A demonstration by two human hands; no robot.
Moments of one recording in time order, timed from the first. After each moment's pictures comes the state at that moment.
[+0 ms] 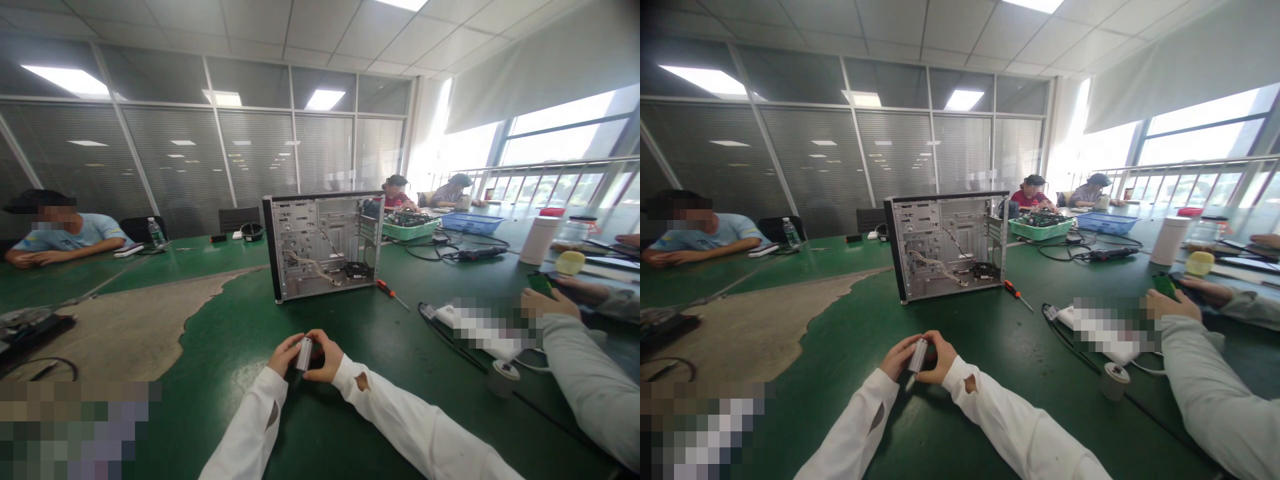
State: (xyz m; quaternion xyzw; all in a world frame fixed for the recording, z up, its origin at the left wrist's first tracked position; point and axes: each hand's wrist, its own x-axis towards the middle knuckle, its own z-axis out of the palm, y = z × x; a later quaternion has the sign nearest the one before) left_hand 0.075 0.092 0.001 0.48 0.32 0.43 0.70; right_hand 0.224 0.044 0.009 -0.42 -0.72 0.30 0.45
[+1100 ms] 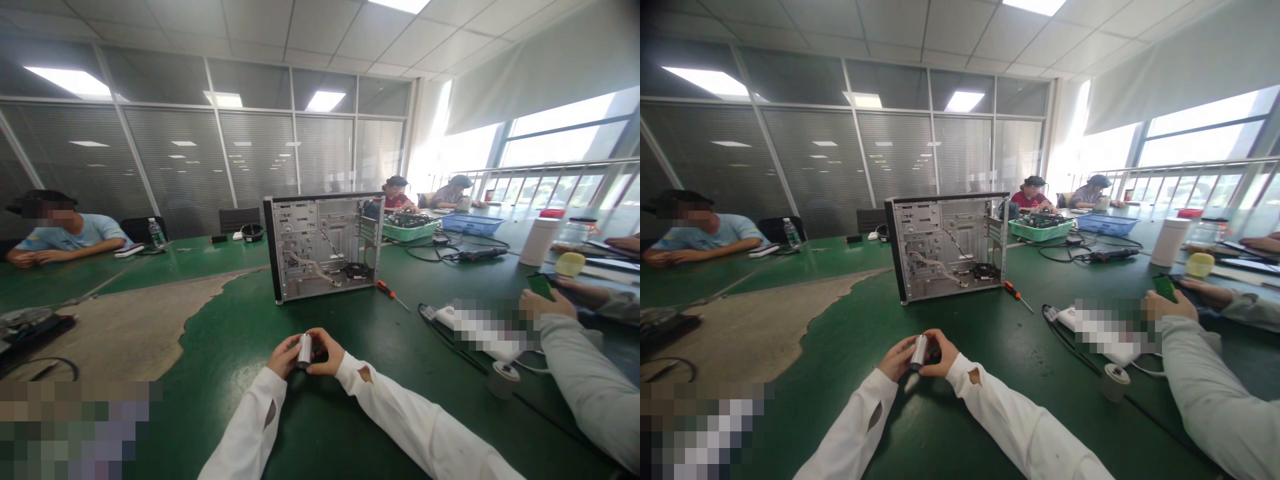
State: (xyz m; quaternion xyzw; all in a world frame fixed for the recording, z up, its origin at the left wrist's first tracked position) left_hand 0.076 0.082 0.013 0.45 0.30 0.40 0.74; right_hand 0.234 0.058 -0.002 -0.39 -0.72 0.37 0.45
